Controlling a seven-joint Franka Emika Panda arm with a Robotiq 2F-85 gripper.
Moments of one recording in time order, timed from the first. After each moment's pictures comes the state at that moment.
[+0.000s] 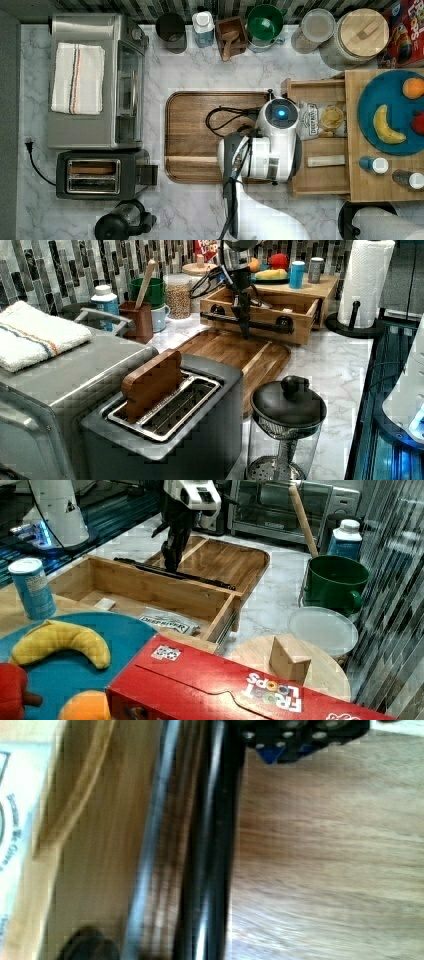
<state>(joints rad) -0.22 0.22 -0.01 -2.29 -0.13 0.77 -1.06</state>
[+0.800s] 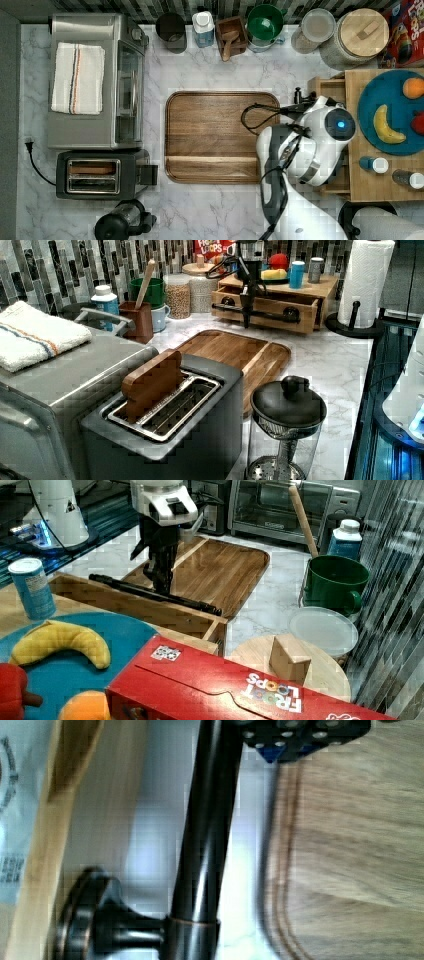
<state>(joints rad) -0.37 0.30 -0.03 -2.20 0.04 0.89 -1.42</state>
